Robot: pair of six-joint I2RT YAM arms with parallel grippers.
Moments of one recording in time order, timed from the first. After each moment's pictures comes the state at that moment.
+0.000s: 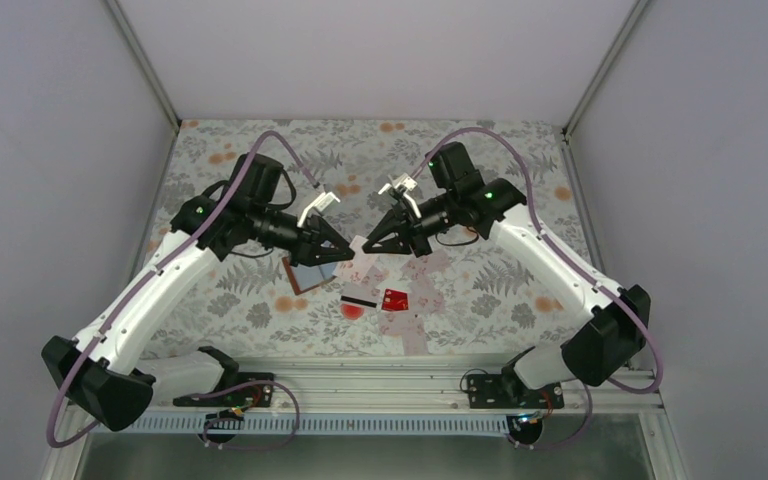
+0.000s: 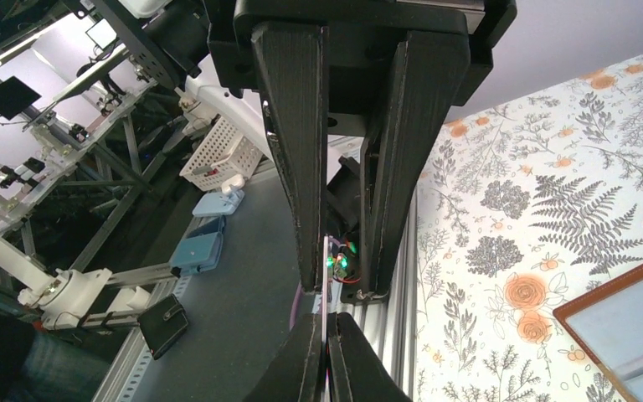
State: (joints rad) left arm -0.51 1.18 1.26 -0.90 0.99 0.04; right arm 0.61 1.44 1.37 -0.78 -1.25 -0.28
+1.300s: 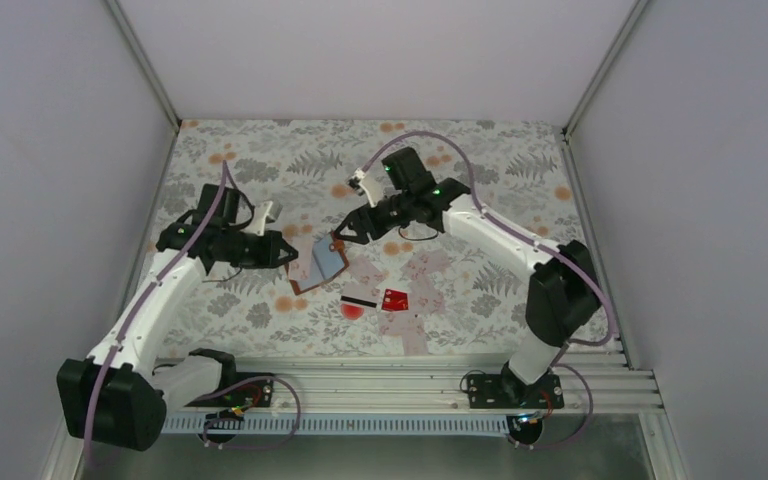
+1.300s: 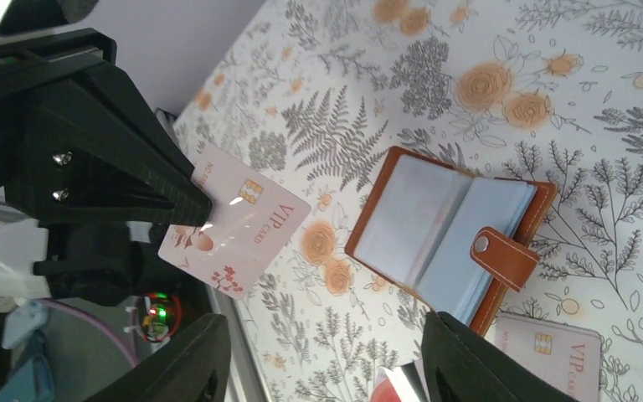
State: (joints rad) left arm -0.18 1.09 0.95 -0.89 0.64 -0.20; right arm 0.67 1.68 1.40 -0.55 -0.70 0.15
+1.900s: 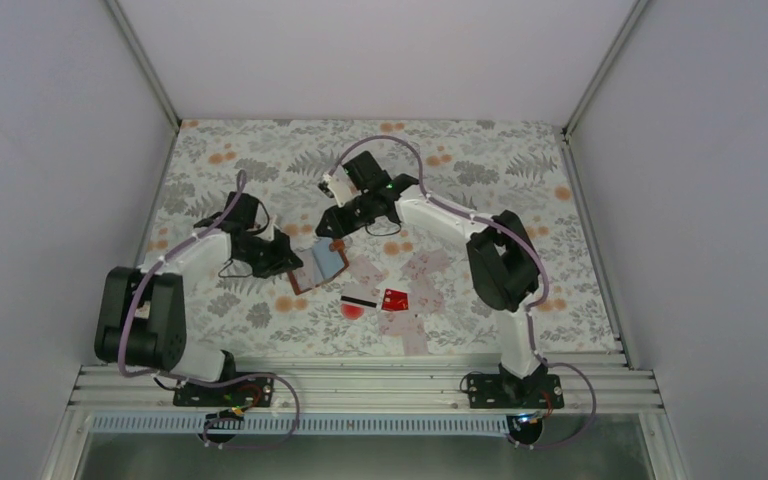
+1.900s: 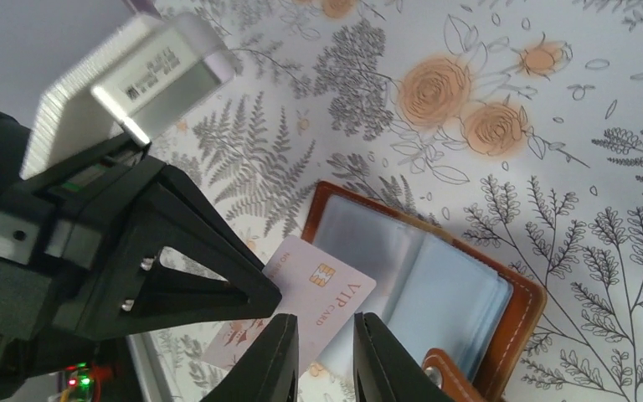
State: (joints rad) left arm -0.13 1.42 0.77 -0.61 0.62 -0.46; right arm 0.74 2.04 1.64 -0.52 -0.59 0.23
